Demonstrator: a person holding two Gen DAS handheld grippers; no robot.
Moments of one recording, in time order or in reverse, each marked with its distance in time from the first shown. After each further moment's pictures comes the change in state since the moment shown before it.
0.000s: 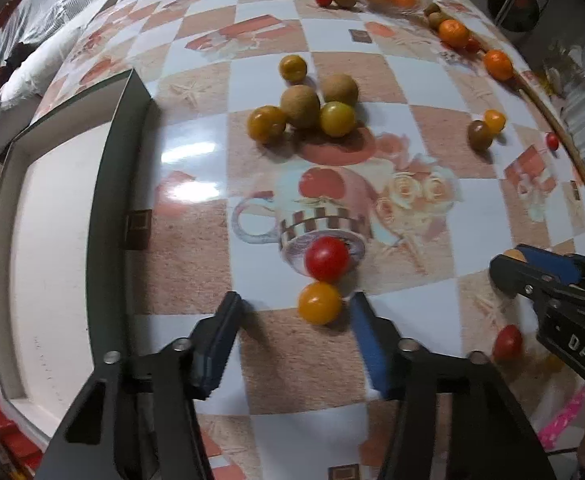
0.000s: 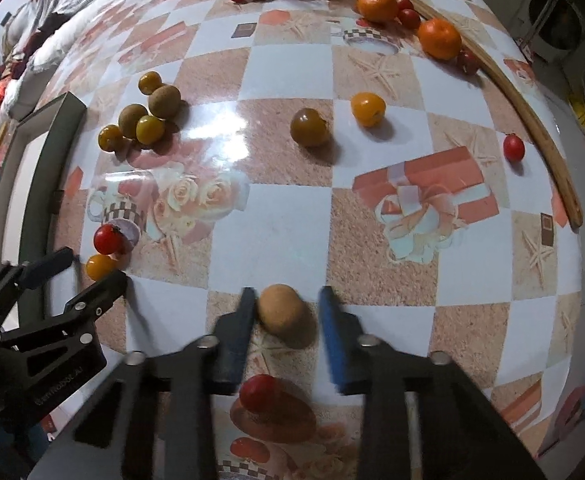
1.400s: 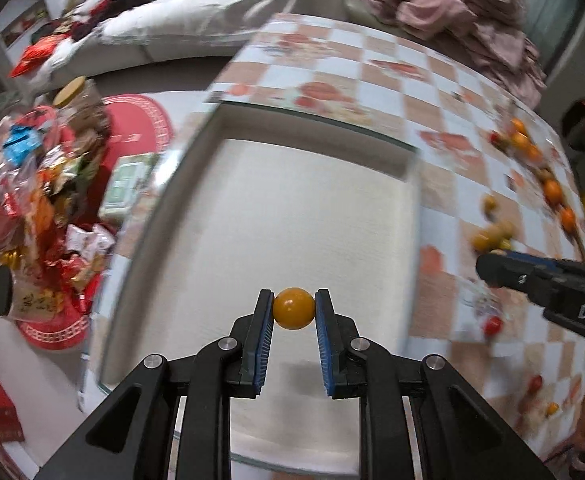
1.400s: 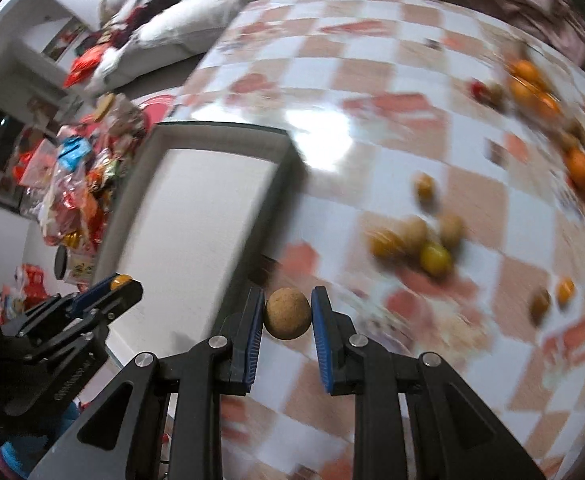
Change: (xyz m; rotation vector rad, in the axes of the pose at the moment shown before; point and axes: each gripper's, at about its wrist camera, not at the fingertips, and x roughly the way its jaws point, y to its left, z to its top) left arm -0.069 0.194 -0.013 -0.368 -0.151 0.077; right arm -0.026 0.183 0.076 -0.274 -0.043 0.279
